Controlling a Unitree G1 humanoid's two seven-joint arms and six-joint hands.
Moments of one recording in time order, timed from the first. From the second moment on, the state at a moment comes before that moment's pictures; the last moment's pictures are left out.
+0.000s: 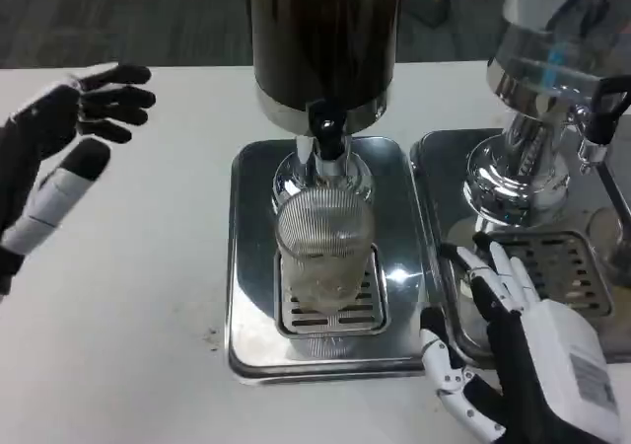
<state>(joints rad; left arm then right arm) -0.15 0.60 0.04 0.49 -0.24 -0.87 -0.23 0.54 -0.12 0.35 -0.44 -0.84 0.05 -0.25</state>
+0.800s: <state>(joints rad) -0.42 0.58 0.19 0.42 -0.77 0.08 -1.14 0.52 -0.09 0.36 -0.38 -0.84 0.05 -0.28</state>
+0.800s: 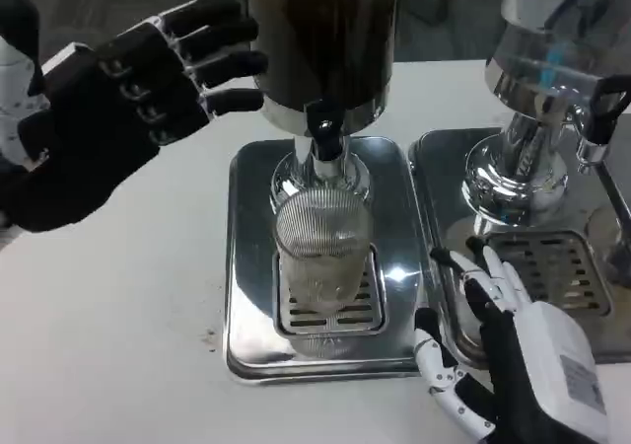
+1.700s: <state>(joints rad) -0.49 0.42 0.19 0.44 -0.61 0.10 -1.13 0.54 -0.05 0.37 -0.35 -0.82 0.05 -0.32</state>
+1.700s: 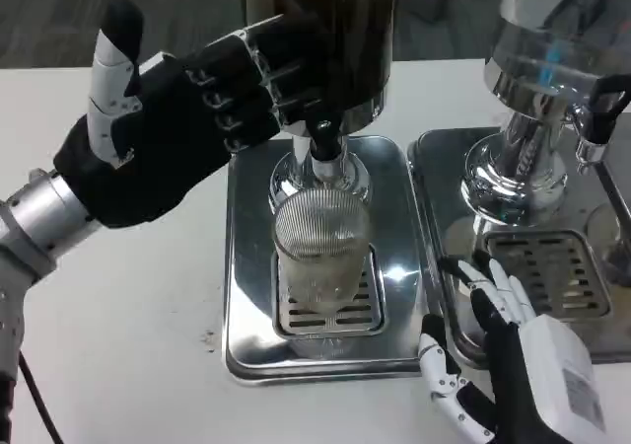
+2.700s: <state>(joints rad) -0.56 0.34 0.12 0.54 -0.42 -0.15 -1.13 0.57 -0.03 0.37 -0.35 -0.82 0.05 -0.33</state>
